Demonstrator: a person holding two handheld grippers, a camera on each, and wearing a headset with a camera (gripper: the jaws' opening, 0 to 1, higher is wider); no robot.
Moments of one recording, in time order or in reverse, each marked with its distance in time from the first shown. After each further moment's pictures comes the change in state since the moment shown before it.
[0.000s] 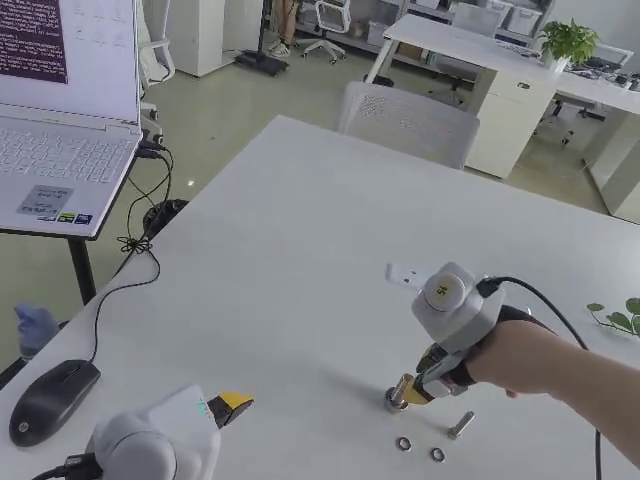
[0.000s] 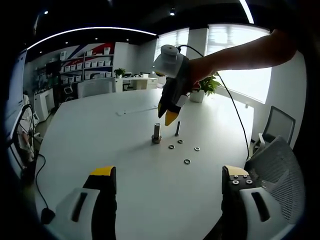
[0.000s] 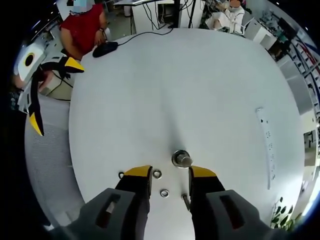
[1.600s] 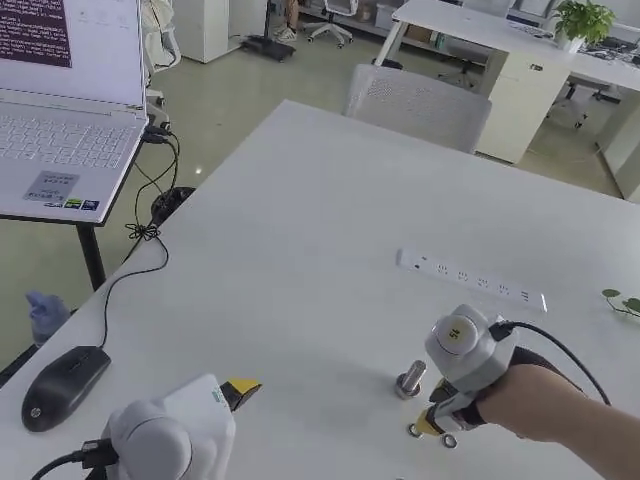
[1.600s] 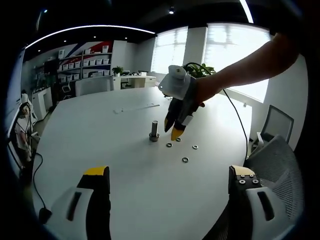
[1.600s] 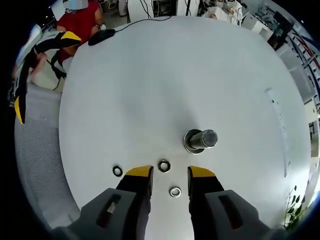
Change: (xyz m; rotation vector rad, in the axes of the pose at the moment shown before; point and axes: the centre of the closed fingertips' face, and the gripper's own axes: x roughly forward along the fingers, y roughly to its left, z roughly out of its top) left arm 0.004 -0.002 -0.005 -0.002 0.018 -0.020; right arm 0.053 0.015 -0.042 0.055 0.013 0.002
